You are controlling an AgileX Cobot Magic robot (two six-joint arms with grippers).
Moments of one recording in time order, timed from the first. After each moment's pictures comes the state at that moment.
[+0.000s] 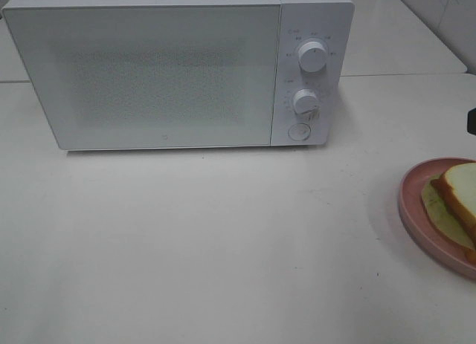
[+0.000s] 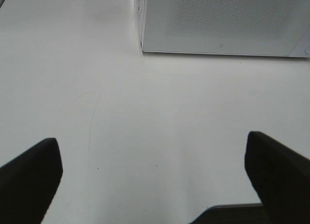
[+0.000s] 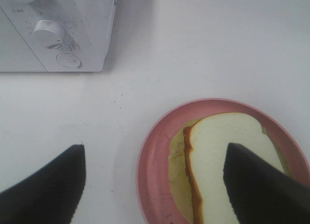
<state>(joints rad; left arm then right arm) -0.07 -0.01 -0.52 -0.05 1.08 -0.04 0.08 0.88 -0.54 -0.03 0.38 0.09</state>
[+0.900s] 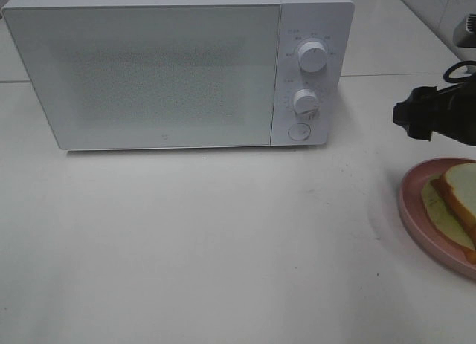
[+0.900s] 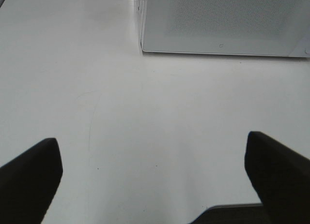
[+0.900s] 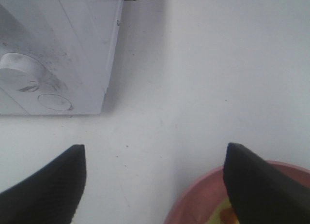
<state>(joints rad) -0.07 -0.01 -0.52 -0.05 1.08 -0.04 0.11 1.38 -0.54 0.02 -0.20 0.07</state>
